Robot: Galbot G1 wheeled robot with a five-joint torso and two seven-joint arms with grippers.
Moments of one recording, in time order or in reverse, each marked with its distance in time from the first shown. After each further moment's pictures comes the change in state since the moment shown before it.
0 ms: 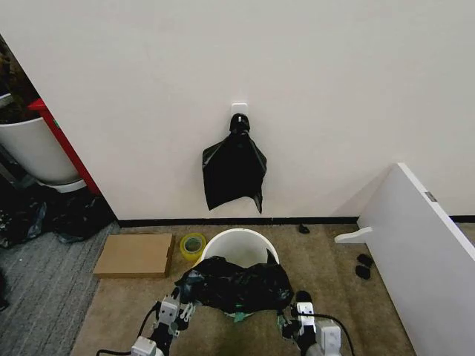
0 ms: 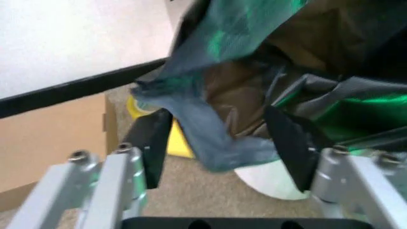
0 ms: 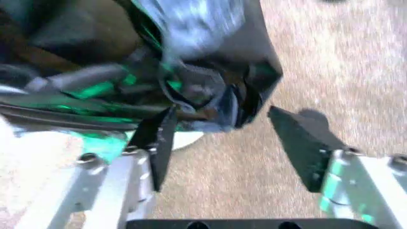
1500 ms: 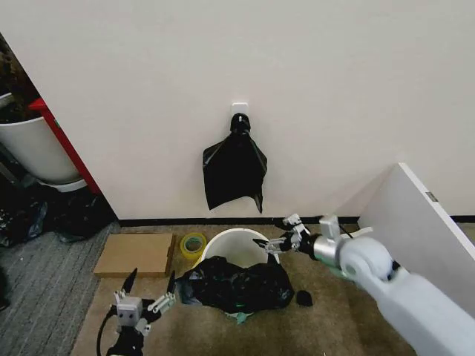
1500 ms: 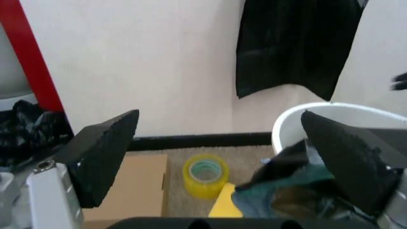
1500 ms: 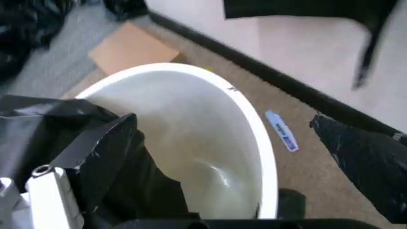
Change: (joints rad) left arm 0.222 -0.279 -0.269 -0.131 0.080 -0.240 0.070; right arm 1.002 -0.297 -0.228 -0.466 0.326 -0.184 -0.723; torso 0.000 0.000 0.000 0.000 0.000
